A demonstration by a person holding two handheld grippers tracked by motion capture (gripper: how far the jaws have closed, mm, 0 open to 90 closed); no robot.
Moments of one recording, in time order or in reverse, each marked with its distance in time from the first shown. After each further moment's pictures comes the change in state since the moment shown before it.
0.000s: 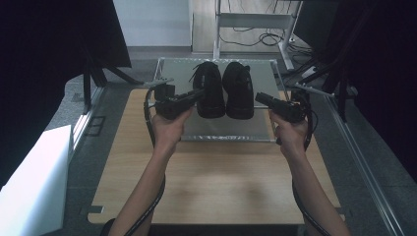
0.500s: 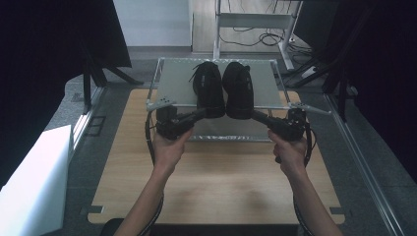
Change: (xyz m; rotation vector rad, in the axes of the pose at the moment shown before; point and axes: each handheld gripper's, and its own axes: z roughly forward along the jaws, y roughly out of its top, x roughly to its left) left arm -0.011 -0.046 -0.012 0.020 -0.065 0.074; right arm 0.009 -0.043 -0.014 0.039 0.116 -0.021
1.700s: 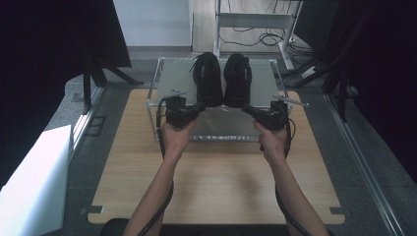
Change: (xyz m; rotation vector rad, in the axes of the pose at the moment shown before) left arm 0.044 0.008 0.052 0.094 0.202 -0.050; right arm -0.028 0.000 0.060 -0.003 -0.108 0.039
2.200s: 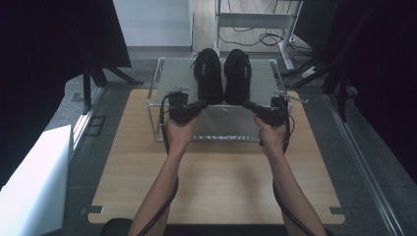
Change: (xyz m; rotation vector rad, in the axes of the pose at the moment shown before) left arm 0.003 0.004 0.014 0.013 0.005 -0.042; right arm -0.014 0.007 0.010 0.000 -0.037 0.052
